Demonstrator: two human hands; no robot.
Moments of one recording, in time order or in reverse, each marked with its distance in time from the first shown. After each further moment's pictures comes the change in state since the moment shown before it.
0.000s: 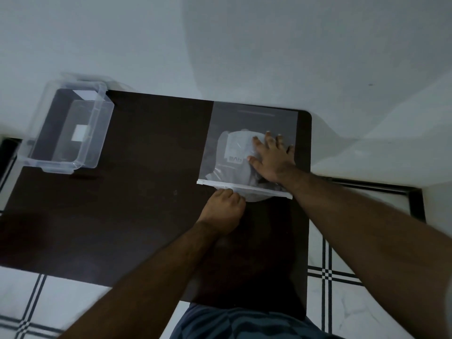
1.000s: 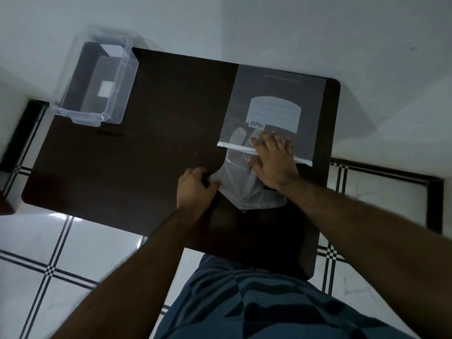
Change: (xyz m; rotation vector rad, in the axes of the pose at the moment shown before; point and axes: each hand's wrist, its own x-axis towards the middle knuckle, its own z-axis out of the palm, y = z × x) left_hand -0.114 -0.018 -0.012 -0.482 0.036 -1.054; right_hand -0.091 -0.059 0.064 -0.066 0.214 -0.221
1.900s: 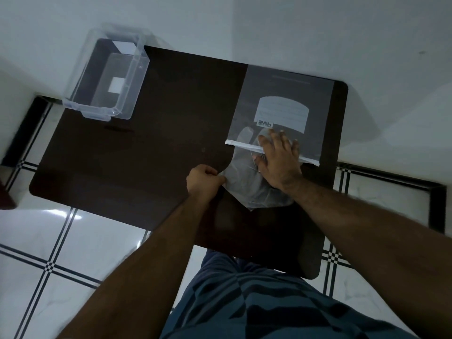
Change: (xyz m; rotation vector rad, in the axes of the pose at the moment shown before) left_hand 0.011 0.014 -0.004 -0.380 -0.105 -0.391; right_hand -0.003 -0.013 0.001 0.040 0.001 0.059
